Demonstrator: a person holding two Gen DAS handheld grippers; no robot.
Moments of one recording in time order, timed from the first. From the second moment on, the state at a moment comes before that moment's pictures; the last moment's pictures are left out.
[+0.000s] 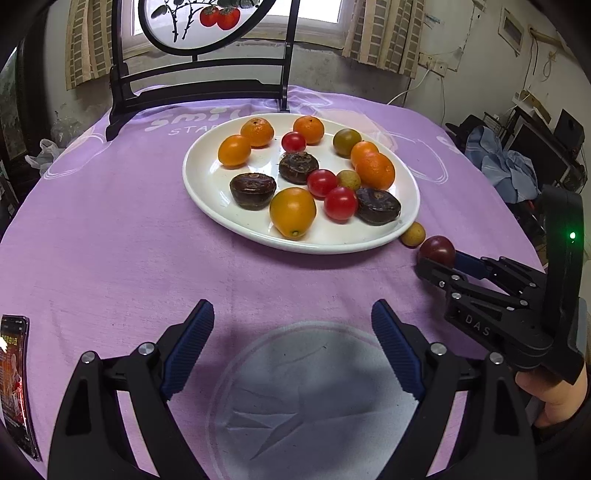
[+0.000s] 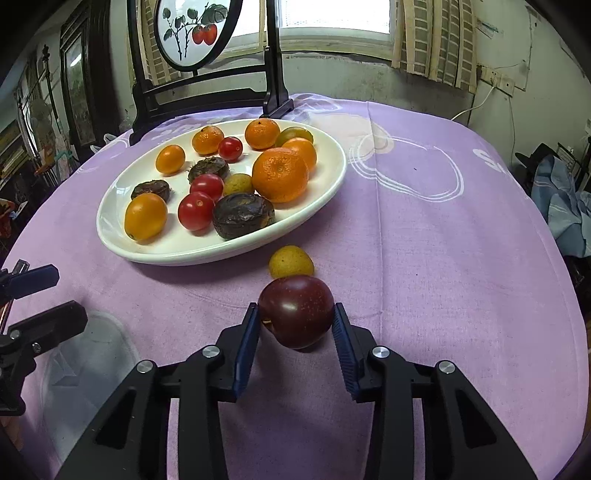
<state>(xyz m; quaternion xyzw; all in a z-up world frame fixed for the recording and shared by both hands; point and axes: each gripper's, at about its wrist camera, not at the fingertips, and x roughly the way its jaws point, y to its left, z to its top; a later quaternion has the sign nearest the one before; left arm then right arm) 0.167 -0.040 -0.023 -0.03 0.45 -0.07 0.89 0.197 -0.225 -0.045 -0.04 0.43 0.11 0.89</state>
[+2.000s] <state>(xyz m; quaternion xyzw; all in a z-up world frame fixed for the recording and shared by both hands) 0.237 -0.189 -0.044 0.04 0.48 -0.10 0.87 0.120 -0.326 0.012 0.03 0.36 0.14 0.92</state>
